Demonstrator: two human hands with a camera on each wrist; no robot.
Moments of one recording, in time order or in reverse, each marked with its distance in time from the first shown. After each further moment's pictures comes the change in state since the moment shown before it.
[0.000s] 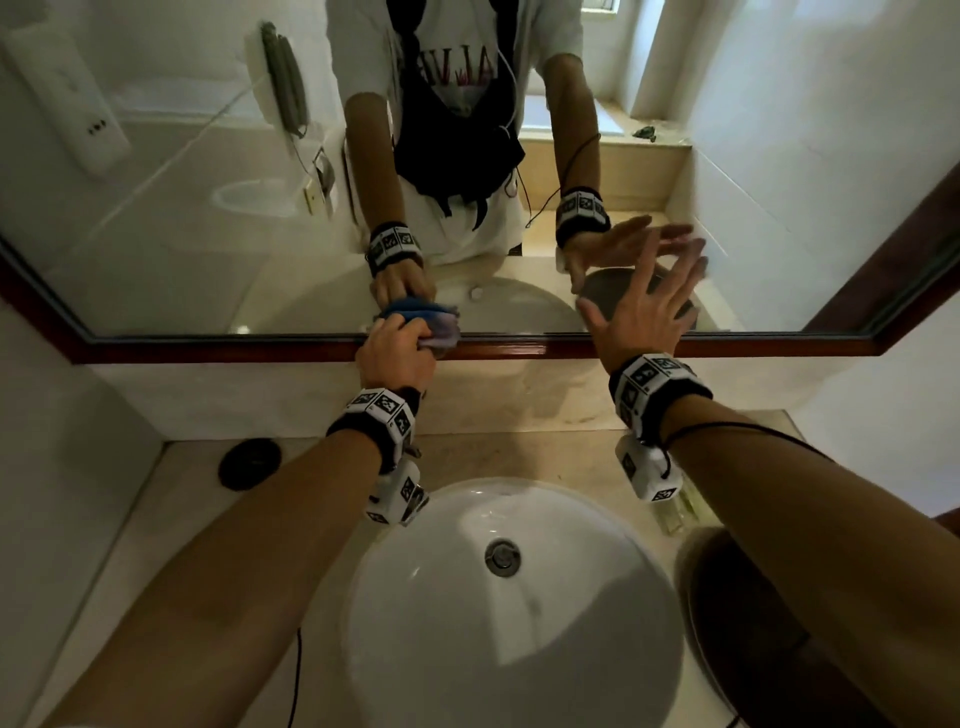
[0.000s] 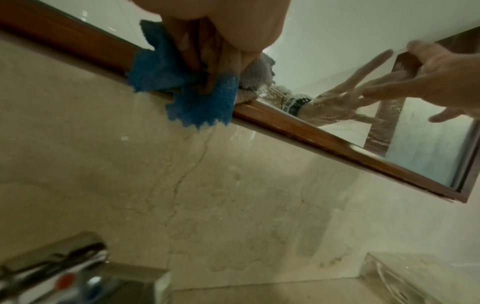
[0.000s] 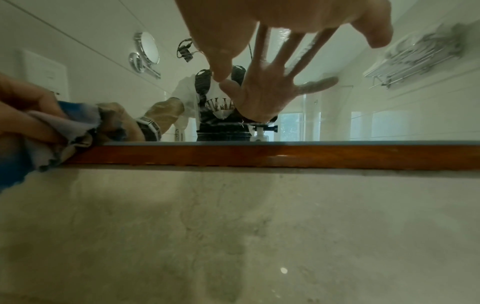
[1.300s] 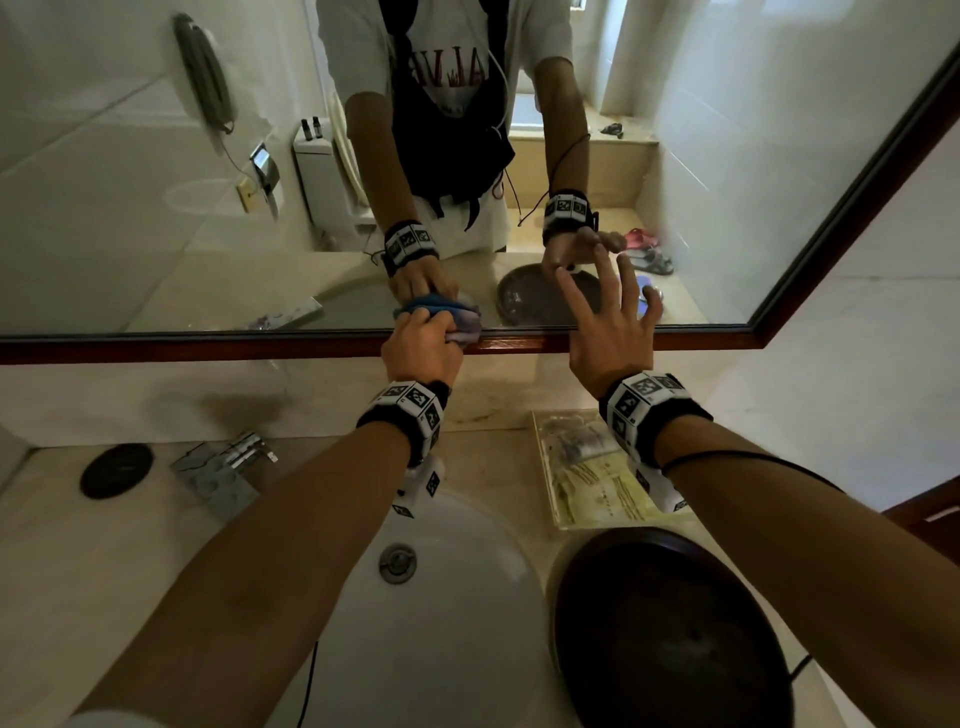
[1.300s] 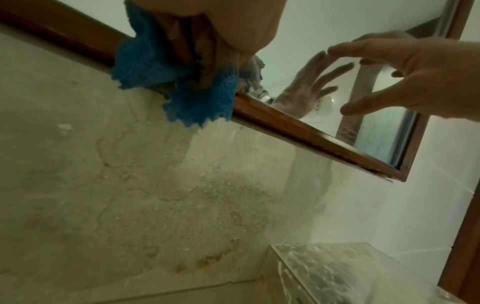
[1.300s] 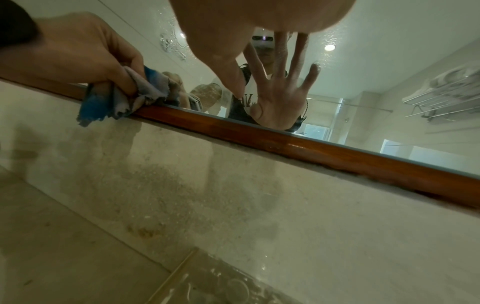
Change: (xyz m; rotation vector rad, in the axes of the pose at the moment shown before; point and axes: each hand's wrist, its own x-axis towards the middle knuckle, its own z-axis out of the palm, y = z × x) left_hand -0.026 0.196 0.089 0.089 -0.156 -0.034; right_hand 0.039 0.164 -0.024 -0.239 0.003 -0.450
